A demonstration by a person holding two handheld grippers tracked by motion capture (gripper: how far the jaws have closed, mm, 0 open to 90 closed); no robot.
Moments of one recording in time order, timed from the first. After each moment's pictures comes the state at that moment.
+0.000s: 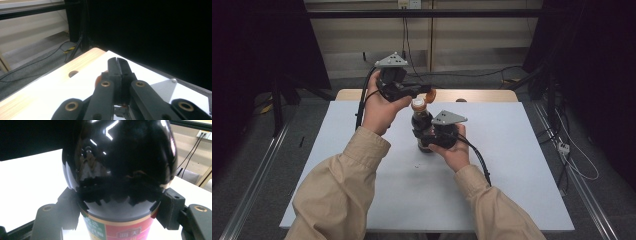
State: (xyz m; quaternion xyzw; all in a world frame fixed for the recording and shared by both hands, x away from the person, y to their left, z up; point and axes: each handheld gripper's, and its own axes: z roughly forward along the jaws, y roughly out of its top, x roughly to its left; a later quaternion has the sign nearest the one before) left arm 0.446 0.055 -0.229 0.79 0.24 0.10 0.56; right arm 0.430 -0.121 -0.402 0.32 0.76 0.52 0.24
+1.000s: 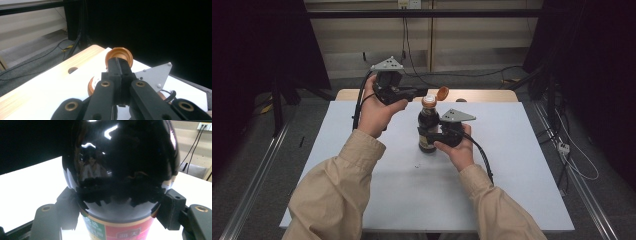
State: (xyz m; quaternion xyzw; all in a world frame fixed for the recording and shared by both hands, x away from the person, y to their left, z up) left arm 0.449 0.067 -0.241 0.79 0.24 0.08 0.56; right arm 0.435 -0.138 -0.407 0.35 0.73 0.54 0.21
